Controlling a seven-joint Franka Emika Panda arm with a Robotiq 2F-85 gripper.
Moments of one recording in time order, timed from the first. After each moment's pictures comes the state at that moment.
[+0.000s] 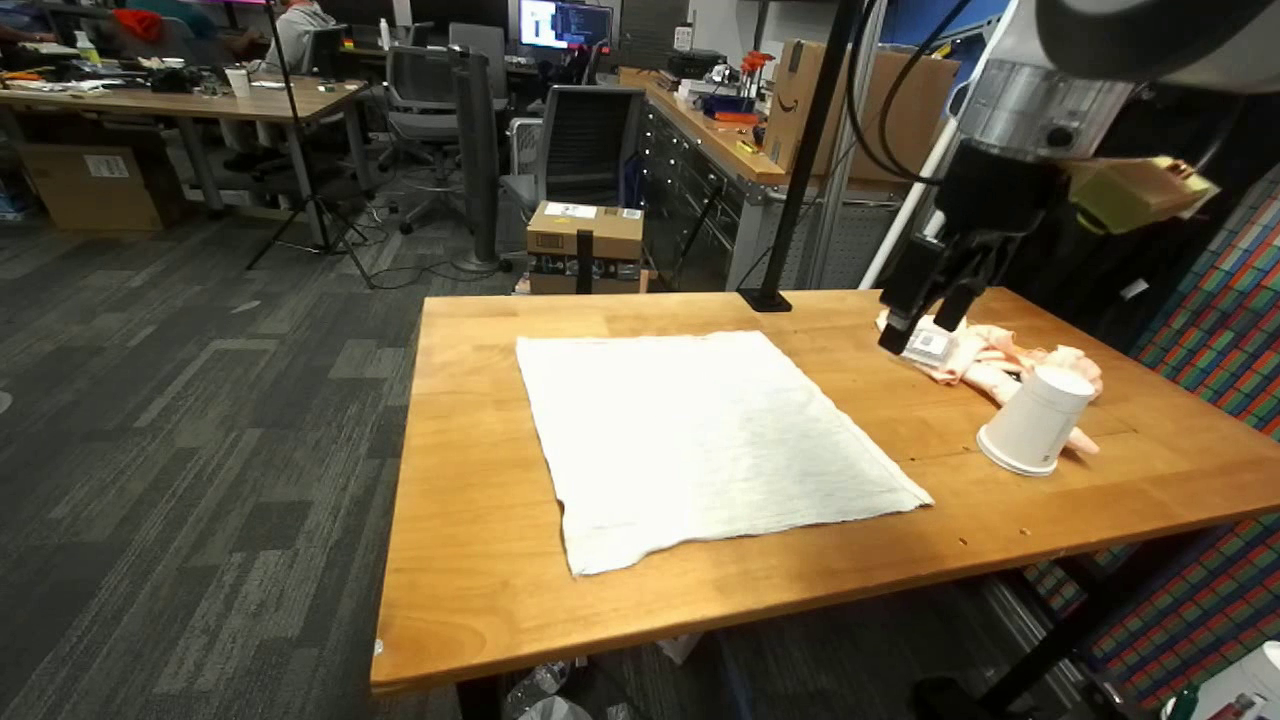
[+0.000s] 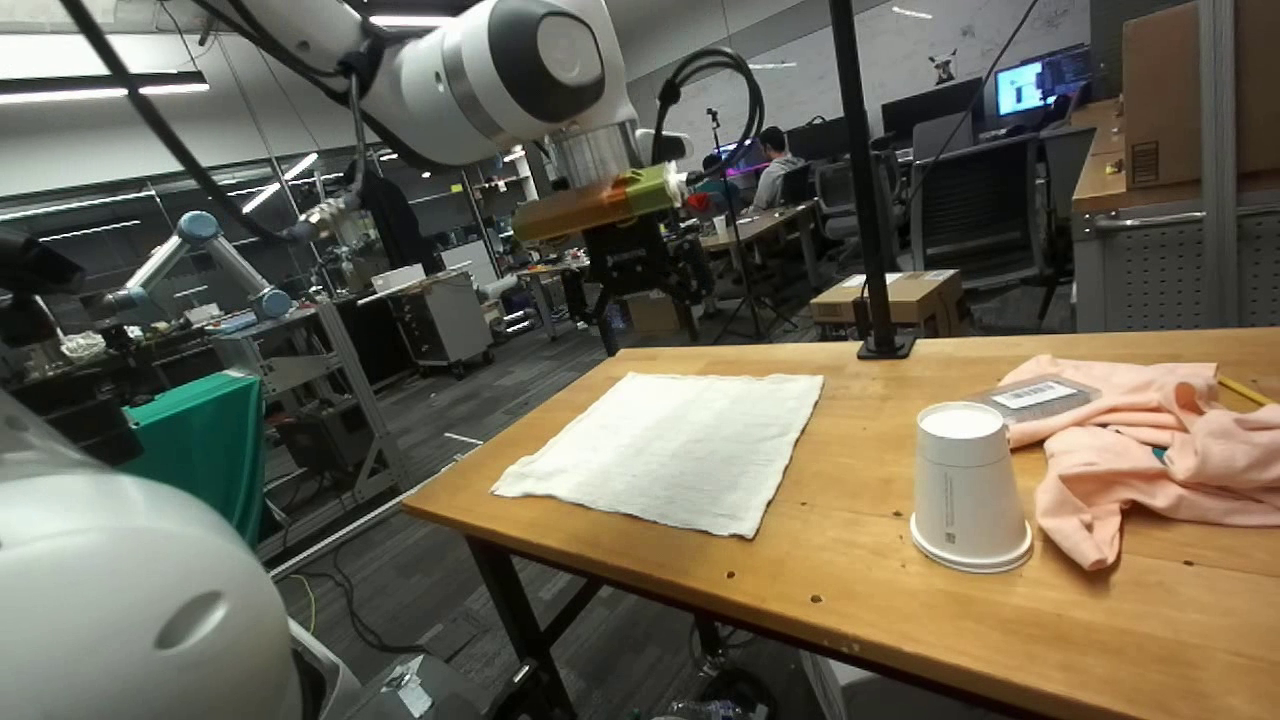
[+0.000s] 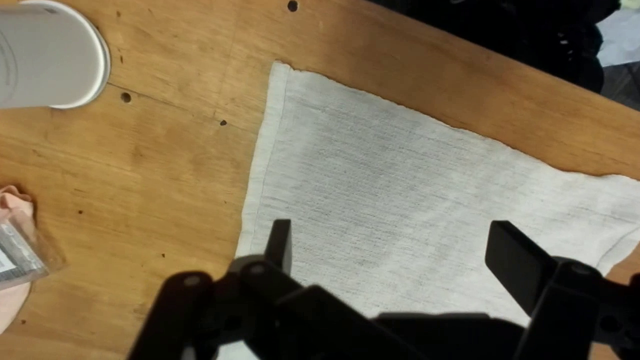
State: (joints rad) arm 0.12 -0.30 0.03 -2.46 -0.01 2.21 -0.28
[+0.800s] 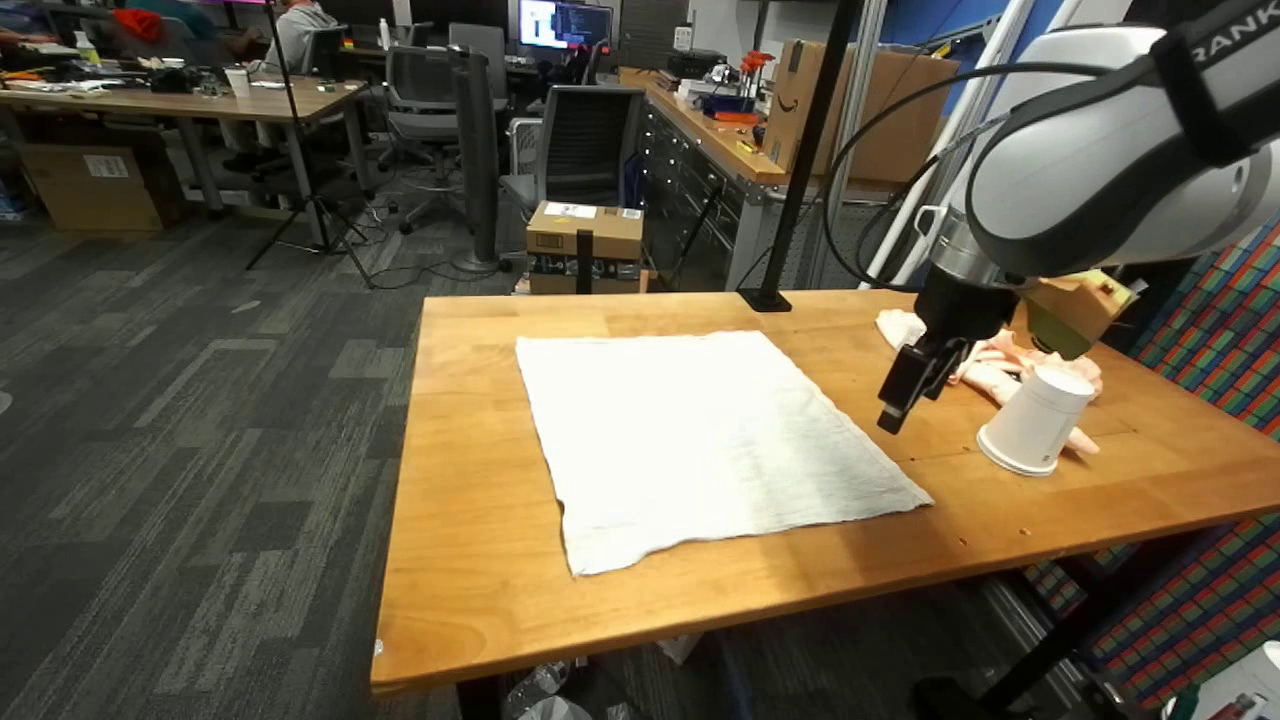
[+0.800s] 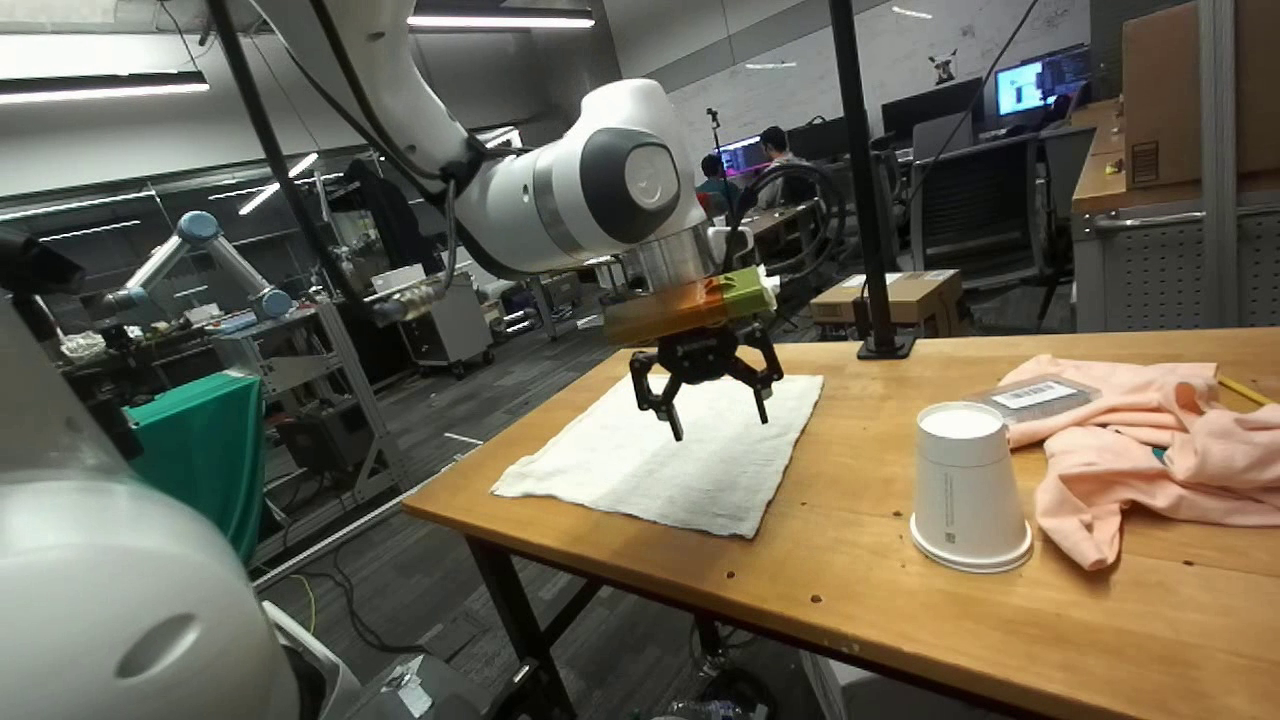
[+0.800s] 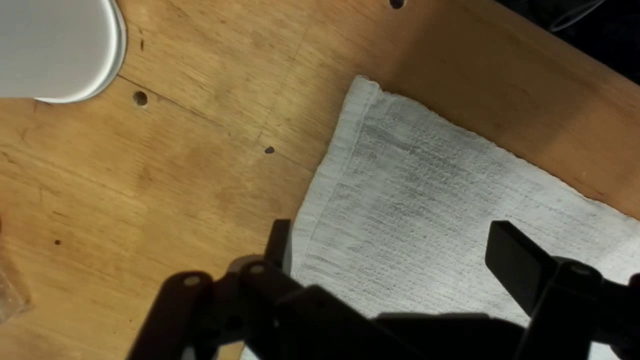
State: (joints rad) arm 0.06 -0.09 0.00 -2.54 -0.09 2.48 -0.41
